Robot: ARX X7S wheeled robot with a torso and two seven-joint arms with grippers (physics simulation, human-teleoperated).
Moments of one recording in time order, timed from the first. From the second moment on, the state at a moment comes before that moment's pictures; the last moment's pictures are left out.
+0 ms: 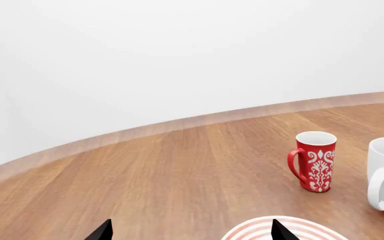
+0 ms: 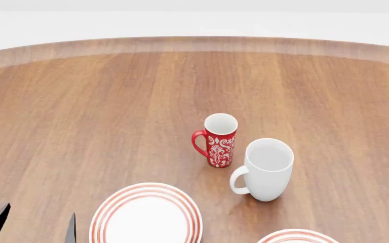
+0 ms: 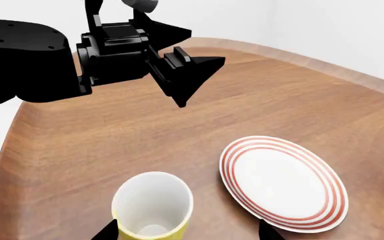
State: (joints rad) left arm -0.02 -0.27 0.20 0.25 -0.11 -0.19 -0.18; right arm -0.18 0.71 -0.26 -0.50 0.42 0.20 -0.53
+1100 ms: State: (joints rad) left arm -0.02 -0.28 0.22 0.24 -0.13 -0.17 -0.20; right arm -0.18 0.63 -0.39 -0.34 0.35 0.15 -0.58
